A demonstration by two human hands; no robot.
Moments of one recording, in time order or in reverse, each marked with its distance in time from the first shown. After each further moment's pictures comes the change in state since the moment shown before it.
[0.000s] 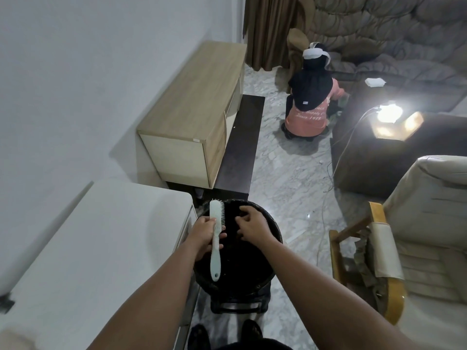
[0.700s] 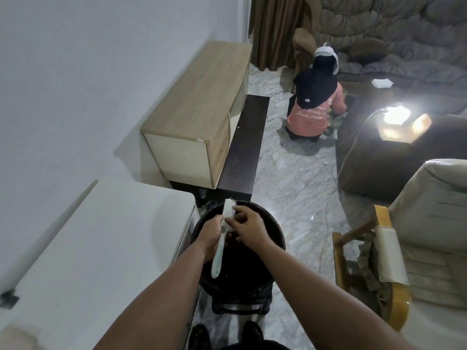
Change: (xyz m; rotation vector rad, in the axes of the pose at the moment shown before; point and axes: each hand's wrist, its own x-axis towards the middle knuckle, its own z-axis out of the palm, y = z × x) left_hand 0.002 0.001 0.019 -0.151 -0.093 0.006; right_hand -0.015 -0.018 0.004 0.038 0.020 -0.107
